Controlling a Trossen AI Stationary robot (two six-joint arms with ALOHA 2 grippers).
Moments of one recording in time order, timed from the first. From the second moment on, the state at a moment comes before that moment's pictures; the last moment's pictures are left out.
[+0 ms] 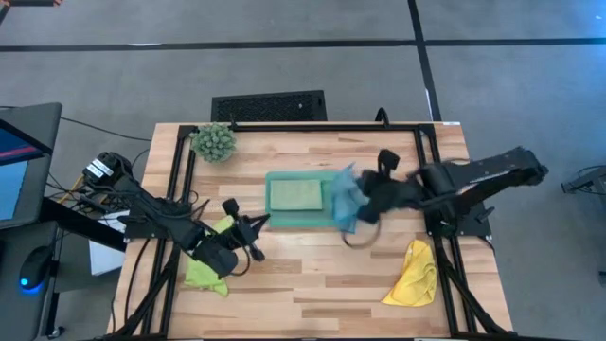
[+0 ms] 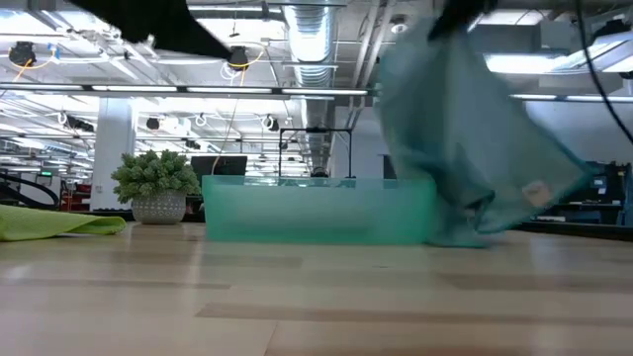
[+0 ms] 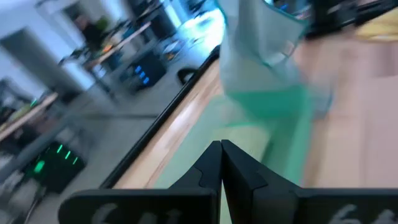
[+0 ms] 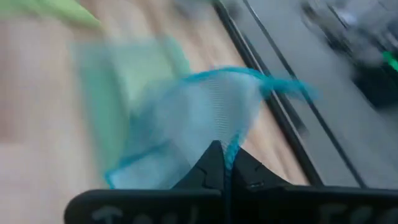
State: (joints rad) left arm -0.61 1.38 0.73 0.04 -1.18 -0.12; right arm 0.29 1.26 1.26 -0.91 0.66 0.24
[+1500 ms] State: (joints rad) left arm -0.54 1.44 0.71 0.04 -0.56 -0.06; right arm 0.41 1.82 1.27 -0.63 0.07 0.24
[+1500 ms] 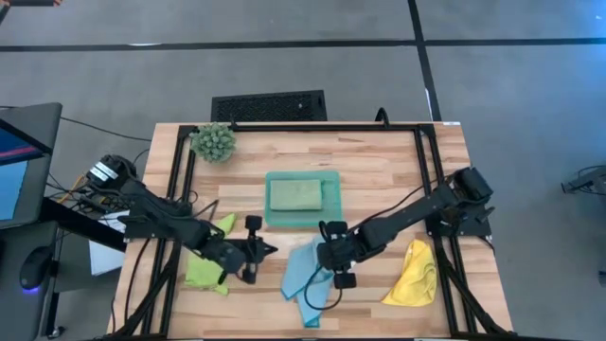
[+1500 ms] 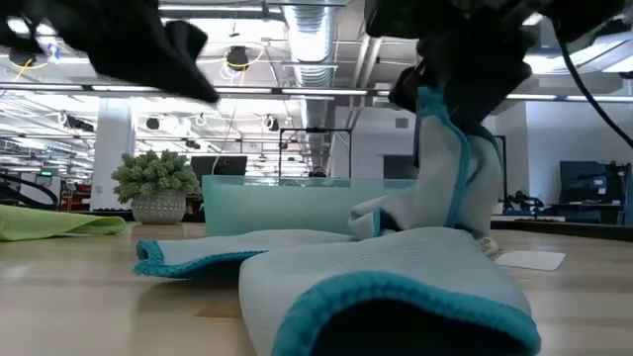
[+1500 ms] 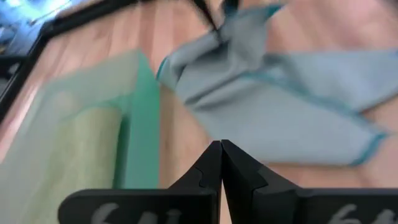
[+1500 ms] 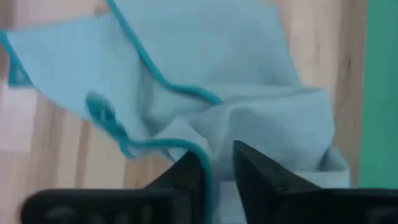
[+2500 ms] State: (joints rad) left arm -0.10 1.74 0.71 0.16 -0.75 0.12; right arm 0.00 1.80 1.13 -0.45 0.40 0.12
